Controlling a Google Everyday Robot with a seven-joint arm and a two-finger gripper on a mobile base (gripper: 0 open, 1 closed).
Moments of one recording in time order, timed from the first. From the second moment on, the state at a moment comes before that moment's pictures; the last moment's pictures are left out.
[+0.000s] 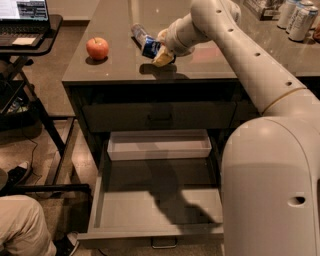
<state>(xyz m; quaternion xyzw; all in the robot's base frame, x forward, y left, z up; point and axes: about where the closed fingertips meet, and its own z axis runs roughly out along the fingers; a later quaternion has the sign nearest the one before) 0.841 -0.015 0.872 -0.62 0.65 0.01 0.44</state>
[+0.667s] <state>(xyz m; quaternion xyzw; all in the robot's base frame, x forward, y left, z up) 0.841 -0.015 0.872 -0.62 0.65 0.01 0.44</state>
